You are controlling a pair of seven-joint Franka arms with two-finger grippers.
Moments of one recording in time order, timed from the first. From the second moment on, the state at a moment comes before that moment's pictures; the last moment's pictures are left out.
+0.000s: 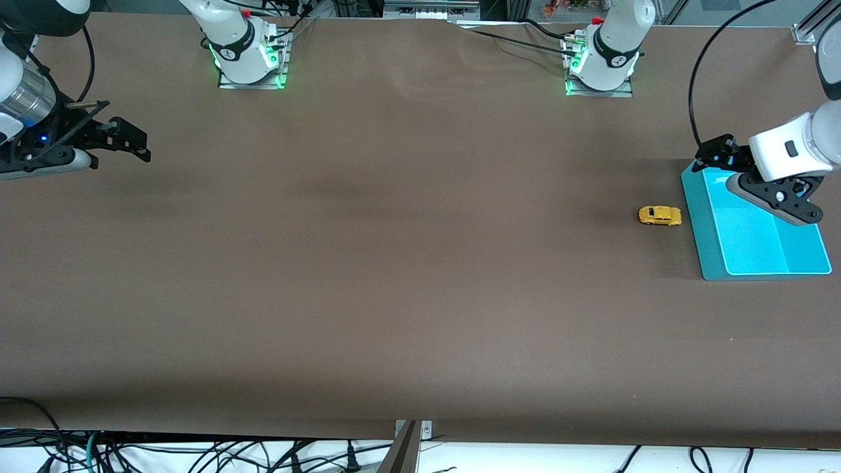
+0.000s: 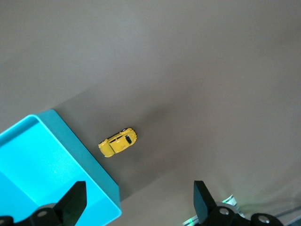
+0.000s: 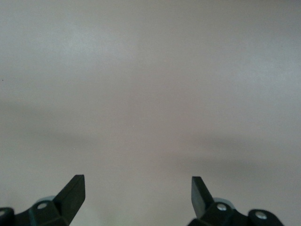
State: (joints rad) left arm 0.10 0.10 -0.05 -1.69 -0.02 1.57 0.65; right arm -0.30 -0.10 0.29 -1.87 0.06 1.75 -0.15
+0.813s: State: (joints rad) left arm 0.19 0.17 -0.04 -2.07 -0.02 1.96 1.32; right arm -0.16 -0.12 0.20 -1.87 0.06 1.71 -0.15
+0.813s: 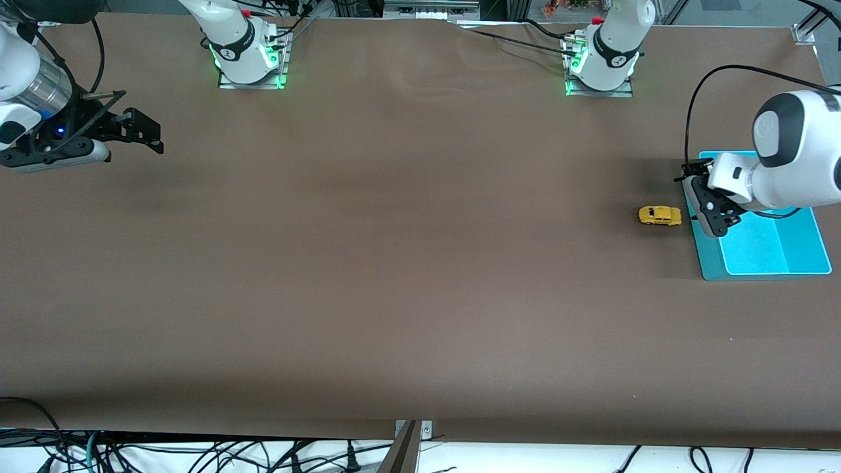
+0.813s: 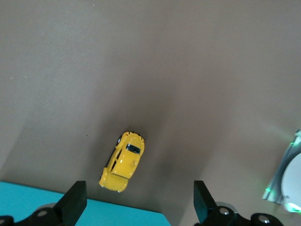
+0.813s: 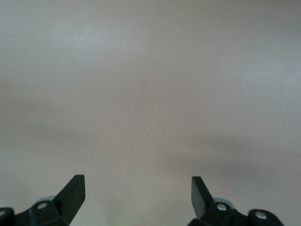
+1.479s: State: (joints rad) left arm 0.24 0.24 -0.05 -2.38 -0.02 2.52 1.72; right arm -0.12 -0.11 0.18 -1.82 0.06 1.71 -0.15
